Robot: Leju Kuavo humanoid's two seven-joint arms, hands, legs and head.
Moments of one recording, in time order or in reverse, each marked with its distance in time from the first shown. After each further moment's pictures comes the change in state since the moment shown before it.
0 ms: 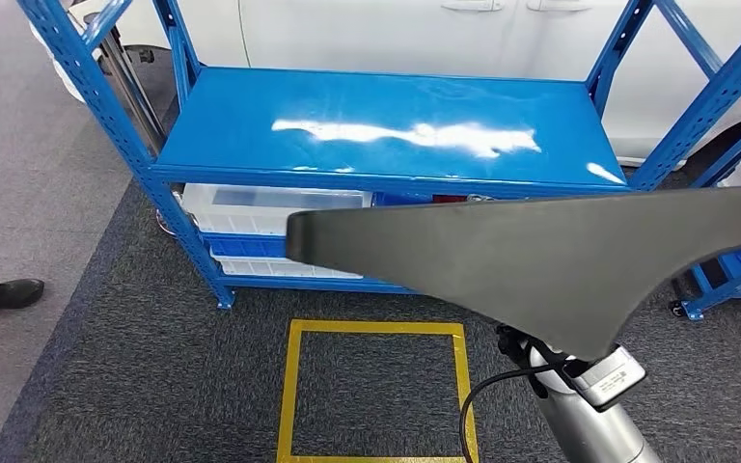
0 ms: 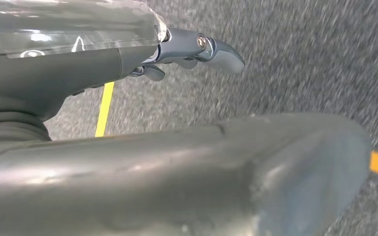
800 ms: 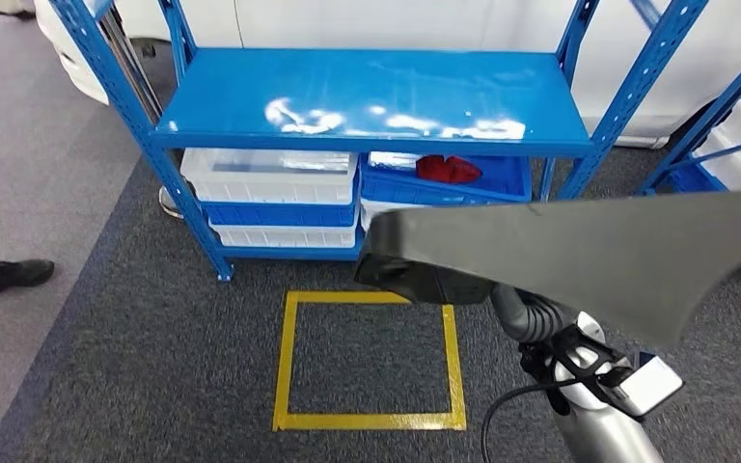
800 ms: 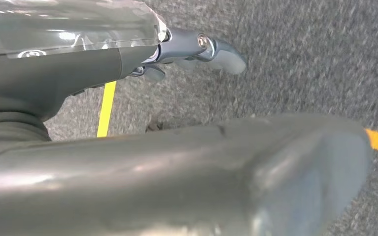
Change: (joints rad) left arm -0.002 0.012 0.000 0.000 -0.026 -0.035 -0.092; right arm 0.099 -0.001 -0.099 -0.037 -0.045 0.098 -0.016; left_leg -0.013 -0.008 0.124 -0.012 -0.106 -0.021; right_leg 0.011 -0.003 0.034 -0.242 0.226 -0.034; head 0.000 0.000
